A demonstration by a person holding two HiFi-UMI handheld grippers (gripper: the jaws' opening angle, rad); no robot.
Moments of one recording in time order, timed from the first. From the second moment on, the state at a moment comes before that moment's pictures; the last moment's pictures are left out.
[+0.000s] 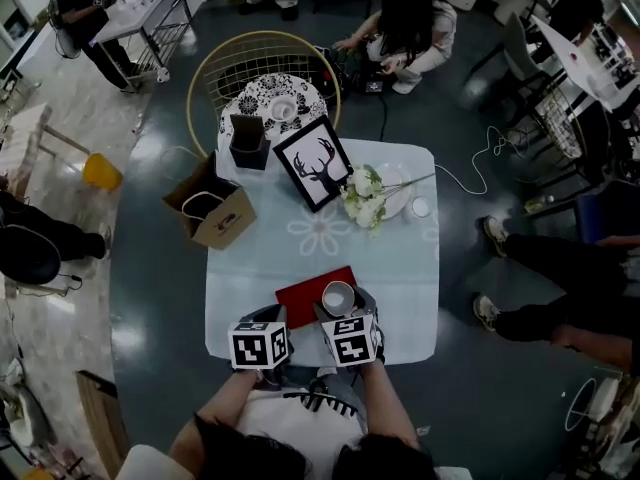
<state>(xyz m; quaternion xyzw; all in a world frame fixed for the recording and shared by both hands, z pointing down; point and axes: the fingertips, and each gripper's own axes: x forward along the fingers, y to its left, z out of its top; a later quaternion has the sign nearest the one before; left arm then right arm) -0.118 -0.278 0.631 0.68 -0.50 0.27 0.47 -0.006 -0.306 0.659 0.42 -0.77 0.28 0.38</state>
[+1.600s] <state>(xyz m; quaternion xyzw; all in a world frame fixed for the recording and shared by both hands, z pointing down) -0.066 -0.250 0.620 0.71 -0.48 0.30 0.42 0.167 -0.264 0.672 0.59 -0.67 0.34 0.30</state>
